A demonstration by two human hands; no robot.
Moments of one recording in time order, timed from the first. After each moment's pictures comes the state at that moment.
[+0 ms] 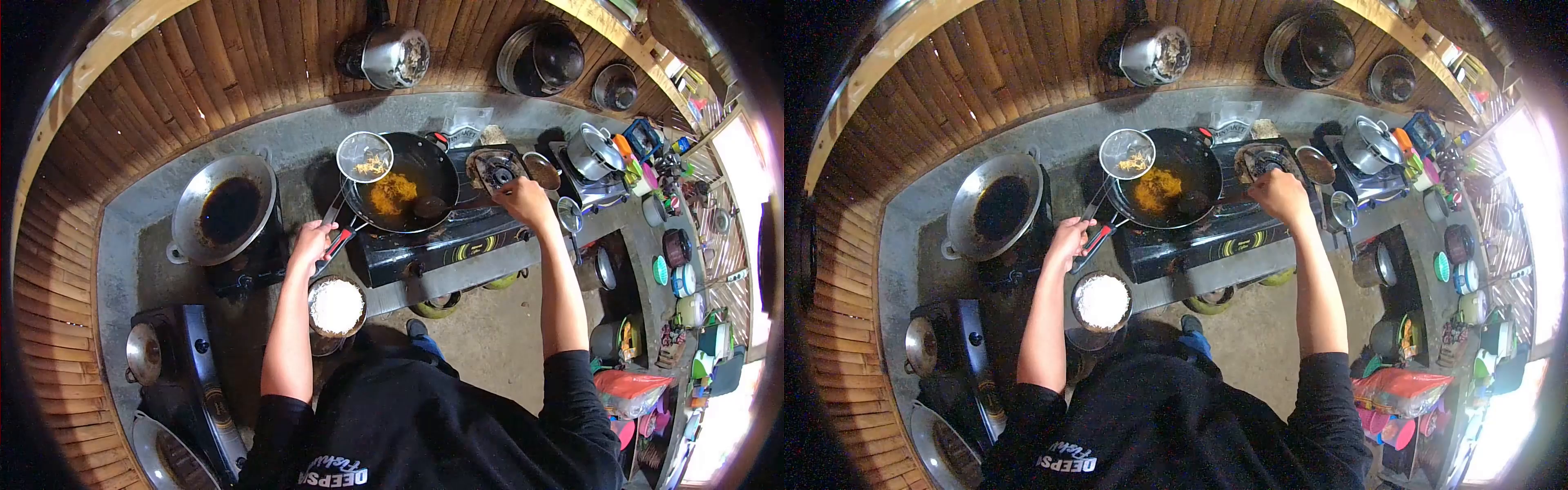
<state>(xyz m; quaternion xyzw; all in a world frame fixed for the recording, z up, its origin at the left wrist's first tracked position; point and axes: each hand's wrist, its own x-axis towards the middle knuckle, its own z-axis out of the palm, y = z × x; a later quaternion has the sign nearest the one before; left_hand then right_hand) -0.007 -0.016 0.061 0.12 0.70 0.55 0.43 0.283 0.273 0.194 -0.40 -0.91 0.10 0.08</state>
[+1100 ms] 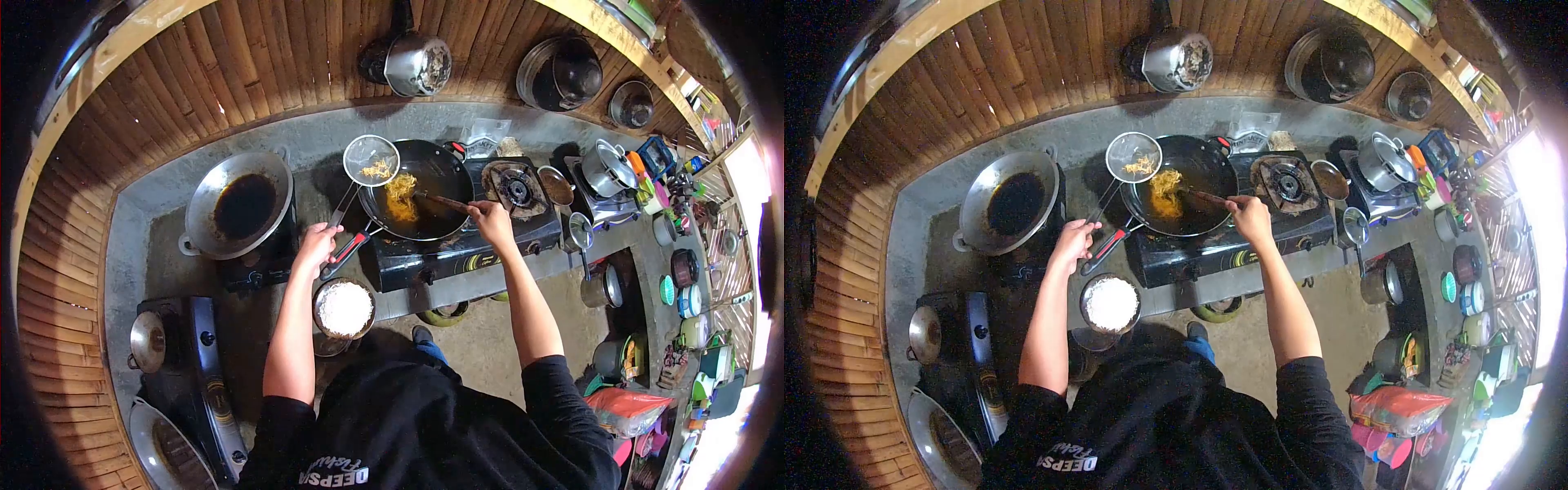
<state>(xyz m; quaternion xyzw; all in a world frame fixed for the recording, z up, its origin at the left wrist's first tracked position) -0.015 -0.031 0.068 0.12 0.71 0.56 0.42 0.233 0.262 0.085 -0.42 -0.84 0.27 0.20</state>
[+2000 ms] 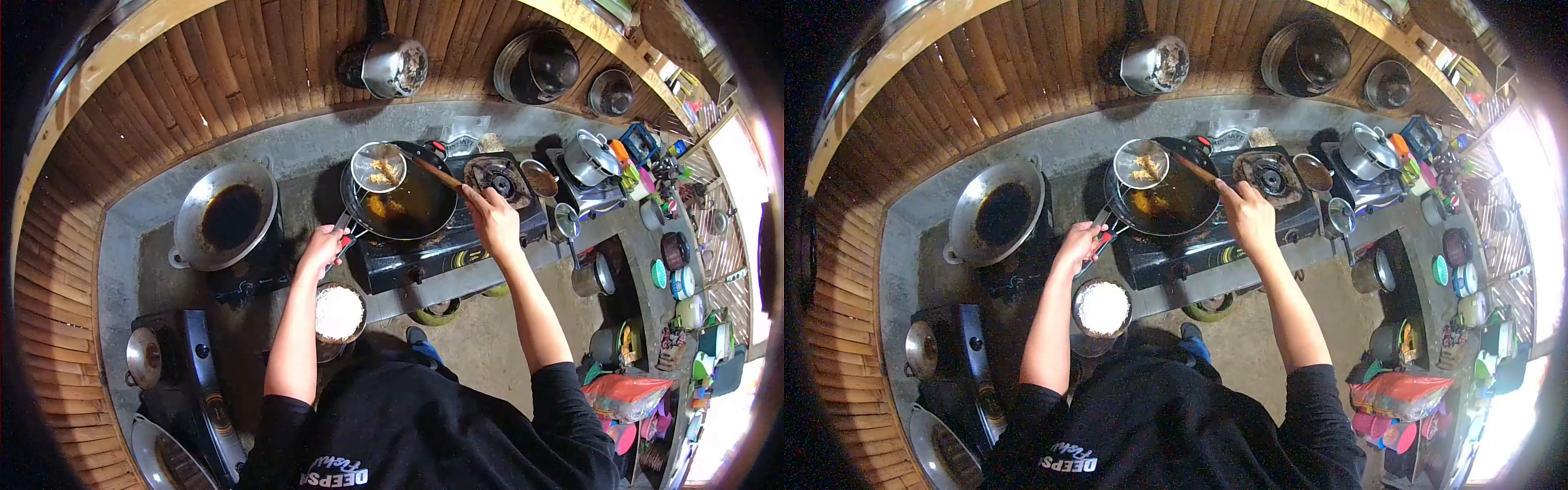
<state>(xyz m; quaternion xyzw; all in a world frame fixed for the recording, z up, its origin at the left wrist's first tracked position) 0.006 -0.002 0.069 0.15 0.69 0.54 0.46 0.264 0.221 0.152 -0.23 -0.92 -0.03 0.30</state>
